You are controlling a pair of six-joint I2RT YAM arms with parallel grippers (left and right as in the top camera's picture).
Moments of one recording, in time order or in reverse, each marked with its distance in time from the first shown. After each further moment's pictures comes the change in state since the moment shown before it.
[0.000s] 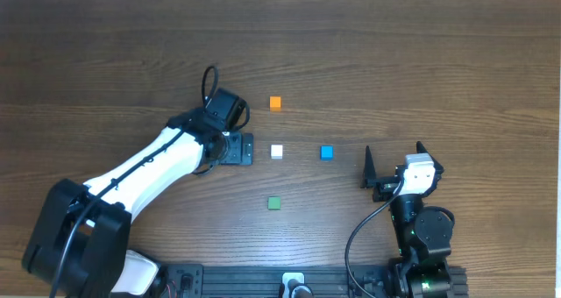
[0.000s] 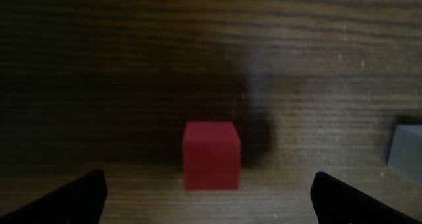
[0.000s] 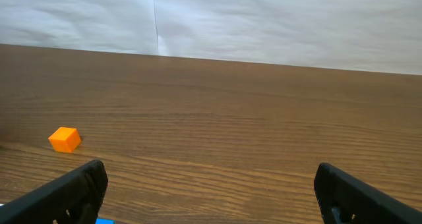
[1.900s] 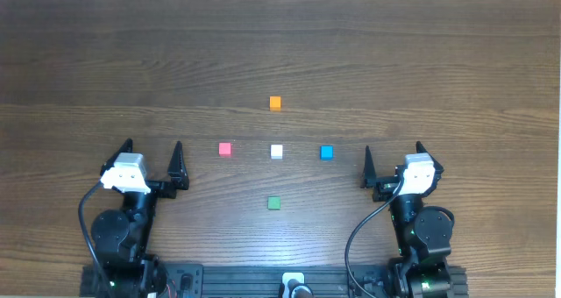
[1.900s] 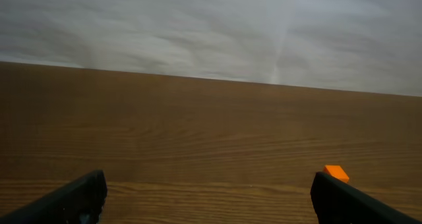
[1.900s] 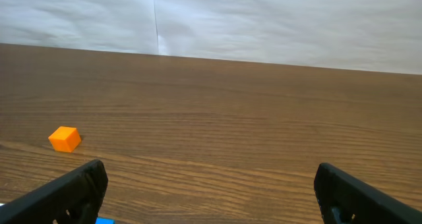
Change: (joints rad) left arm 0.461 -1.602 -0.894 0.567 0.151 0.347; right arm 0.000 0.002 0.000 0.000 0.000 0.001
